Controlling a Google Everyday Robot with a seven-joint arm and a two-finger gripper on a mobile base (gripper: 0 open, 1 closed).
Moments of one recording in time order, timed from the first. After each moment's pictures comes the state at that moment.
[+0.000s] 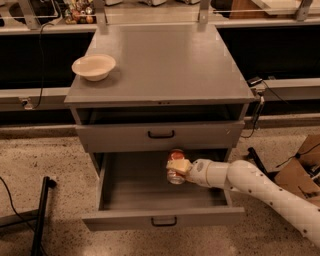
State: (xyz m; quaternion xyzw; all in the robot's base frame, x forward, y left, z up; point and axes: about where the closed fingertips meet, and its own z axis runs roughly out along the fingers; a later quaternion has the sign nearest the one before) arm 0.588 -0.080 0.560 -0.85 0.12 -0.22 0.46
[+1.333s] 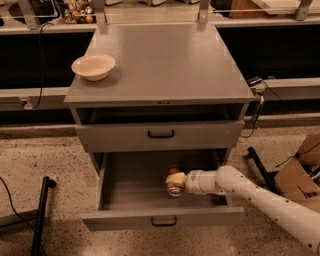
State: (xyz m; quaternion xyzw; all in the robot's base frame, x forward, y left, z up) arm 0.606 -0.077 0.428 -0.89 0.11 -0.16 0.41
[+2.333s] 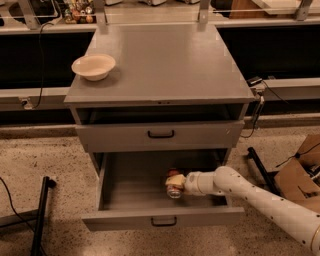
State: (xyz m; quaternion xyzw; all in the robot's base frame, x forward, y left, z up) arm 0.608 -0.075 0.406 -0.89 0.11 -0.14 0.41
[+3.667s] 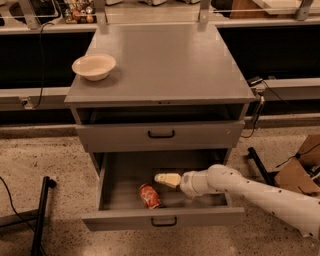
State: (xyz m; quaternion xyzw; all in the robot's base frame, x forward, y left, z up) arm 0.585 -0.062 0.430 -0.92 0.09 -0.14 0.36
